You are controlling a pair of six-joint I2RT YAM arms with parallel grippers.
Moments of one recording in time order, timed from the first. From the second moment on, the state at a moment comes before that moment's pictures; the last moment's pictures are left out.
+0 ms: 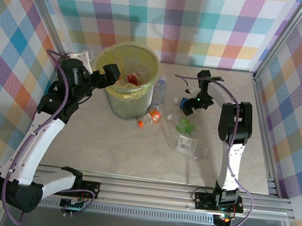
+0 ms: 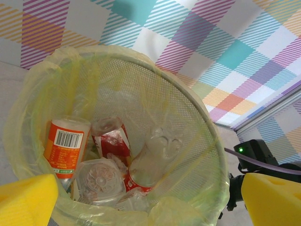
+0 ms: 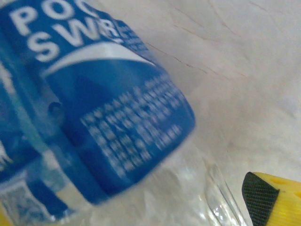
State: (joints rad) left arm -0.27 1.10 1.29 -0.50 0.04 -0.53; right arm 0.23 2.21 1.78 -0.99 -0.08 -0.42
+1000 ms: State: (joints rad) left arm -0.27 1.15 1.33 -0.50 0.09 -0.54; right arm 0.26 1.87 1.69 -0.92 -0.10 -0.32
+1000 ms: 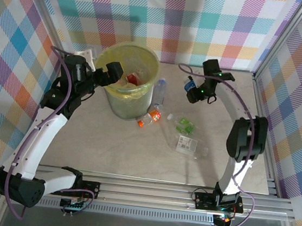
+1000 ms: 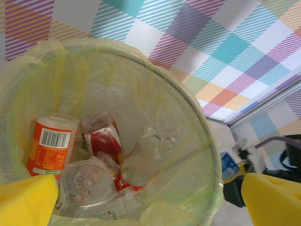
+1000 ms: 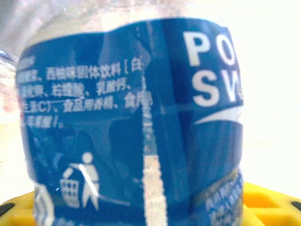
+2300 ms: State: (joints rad) left arm -0.55 1.55 1.86 -0.47 0.46 -0.54; right arm 0.53 1.30 1.34 -0.35 -0.49 0.06
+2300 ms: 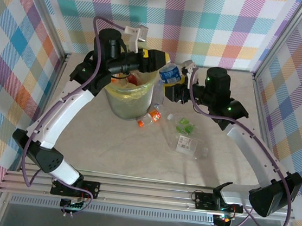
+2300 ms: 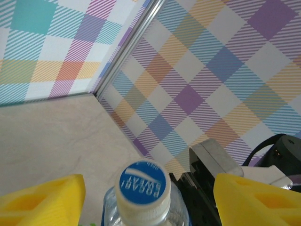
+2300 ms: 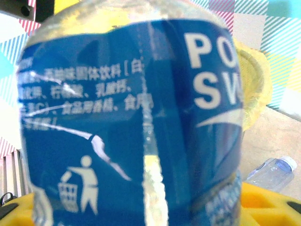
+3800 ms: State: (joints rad) left arm -0.23 1.82 2.44 -0.86 0.24 -0.37; right arm 0.55 1.48 1.69 -0.52 -0.23 0.14
